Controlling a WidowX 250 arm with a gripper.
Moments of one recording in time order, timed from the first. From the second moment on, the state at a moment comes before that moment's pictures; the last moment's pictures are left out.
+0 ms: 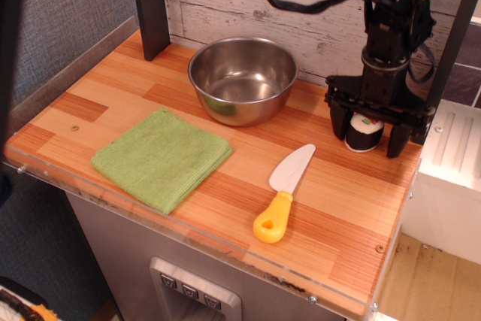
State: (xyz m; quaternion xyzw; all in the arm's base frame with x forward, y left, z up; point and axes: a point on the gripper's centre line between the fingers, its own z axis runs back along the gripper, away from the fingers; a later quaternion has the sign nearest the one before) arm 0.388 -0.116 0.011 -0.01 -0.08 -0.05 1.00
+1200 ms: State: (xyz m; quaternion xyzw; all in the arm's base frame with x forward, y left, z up) arm 0.297 -0.005 0.061 0.00 -0.05 -0.01 1.00
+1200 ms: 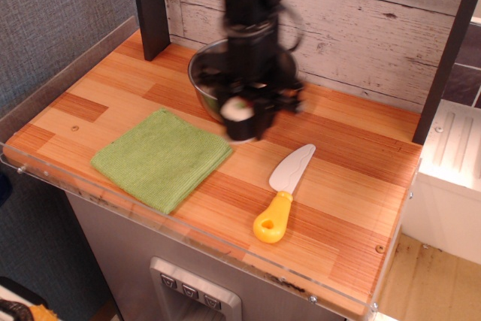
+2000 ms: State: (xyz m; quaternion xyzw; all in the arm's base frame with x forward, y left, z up) arm 0.277 0.059 0.040 0.07 -0.07 0.03 0.99
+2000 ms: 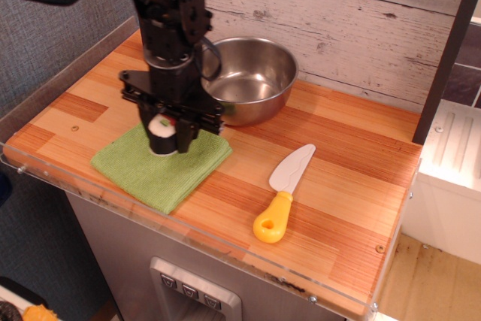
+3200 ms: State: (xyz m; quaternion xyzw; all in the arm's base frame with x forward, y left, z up) arm 0.267 0.063 0.051 0.05 -0.06 0.04 1.00
